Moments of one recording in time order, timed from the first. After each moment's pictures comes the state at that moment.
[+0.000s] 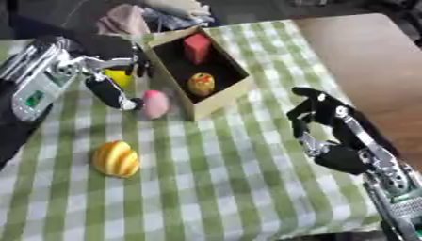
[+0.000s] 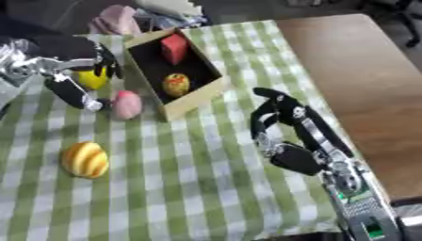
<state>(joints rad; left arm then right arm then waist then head) -0.69 0.70 -0.34 -1.49 -0.81 -0.11 -0.68 -0.31 -0.21 0.29 -1.71 0.20 -0.18 0.24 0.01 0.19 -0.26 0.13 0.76</state>
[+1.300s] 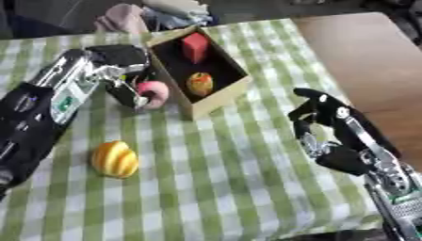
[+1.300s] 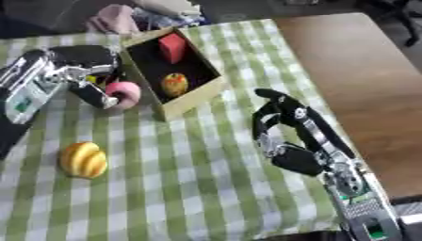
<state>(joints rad) -0.76 0.62 -0.29 -1.45 -0.84 -0.11 -0.55 -0.31 -0.21 0.29 -1.70 0.20 -0.18 0.24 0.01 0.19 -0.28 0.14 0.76</state>
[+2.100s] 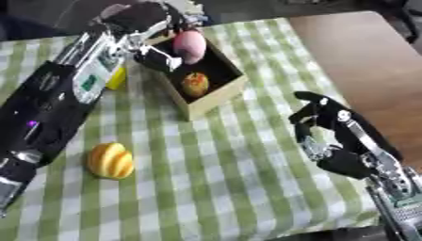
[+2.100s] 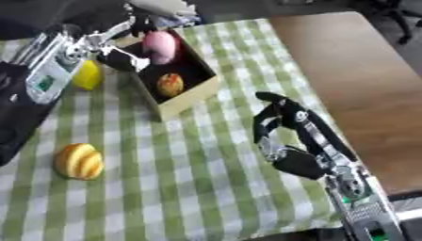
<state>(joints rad) -0.82 0.51 -0.33 -1.33 -0.89 -0.02 -0.31 -0.31 -0.21 0.30 -1.70 0.20 -0.18 0.25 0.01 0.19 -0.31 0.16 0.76</state>
